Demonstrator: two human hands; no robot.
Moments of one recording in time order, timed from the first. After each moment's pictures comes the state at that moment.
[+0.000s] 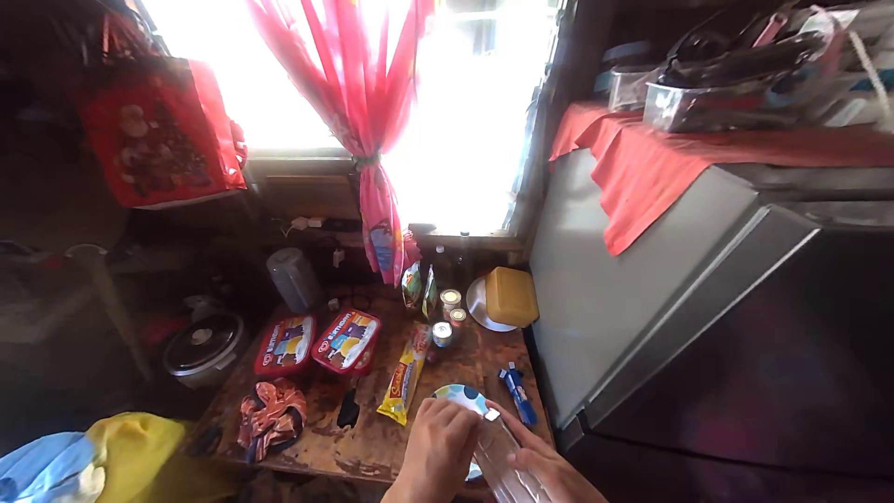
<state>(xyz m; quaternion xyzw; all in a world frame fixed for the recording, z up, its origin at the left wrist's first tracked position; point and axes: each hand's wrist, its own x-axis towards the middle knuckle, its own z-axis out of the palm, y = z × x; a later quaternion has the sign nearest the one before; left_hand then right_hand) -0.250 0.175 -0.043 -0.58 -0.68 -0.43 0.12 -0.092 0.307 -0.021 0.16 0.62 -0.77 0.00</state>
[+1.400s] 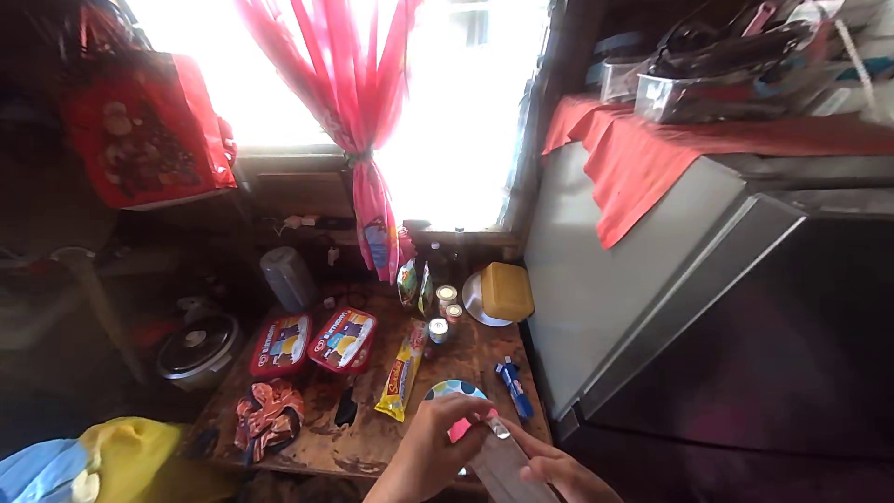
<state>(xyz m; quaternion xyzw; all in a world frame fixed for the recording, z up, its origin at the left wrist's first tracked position) -0.261 0.170 -0.012 -0.59 -0.55 -0.56 -0.19 -0.077 0.324 -0.040 0.00 0.50 -0.86 0.06</state>
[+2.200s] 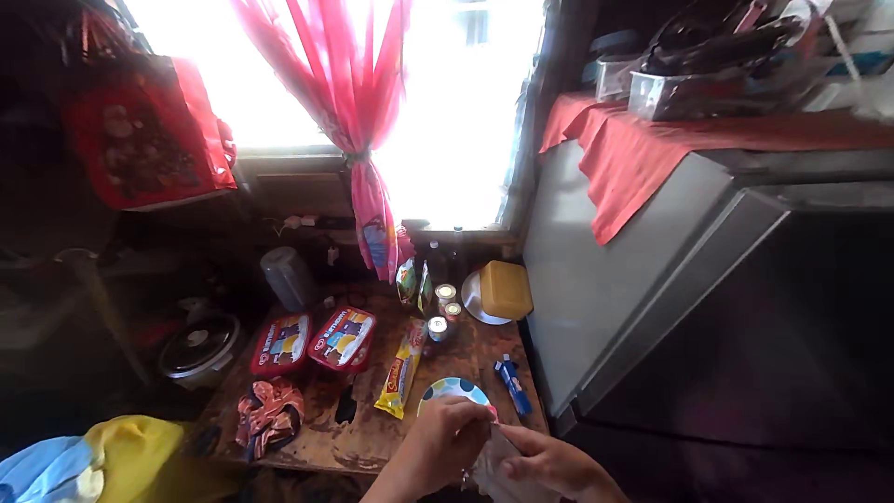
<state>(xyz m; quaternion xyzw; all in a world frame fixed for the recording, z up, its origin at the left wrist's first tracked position) -0.256 0.178 -0.014 -0.64 -0.57 -0.50 -0.13 -0.091 0.347 -0.056 -0.09 0.60 -0.79 0.10</state>
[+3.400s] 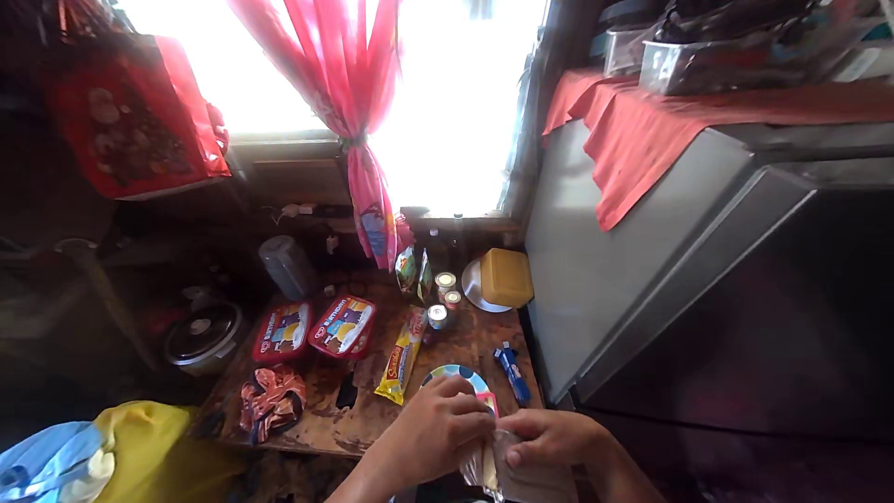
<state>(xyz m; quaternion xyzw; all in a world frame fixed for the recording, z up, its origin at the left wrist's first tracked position) -0.267 0.178 -0.008 -0.77 -0.53 -0.34 0.05 -0.099 0.374 -0.029 -0.12 0.71 -0.67 0.19</state>
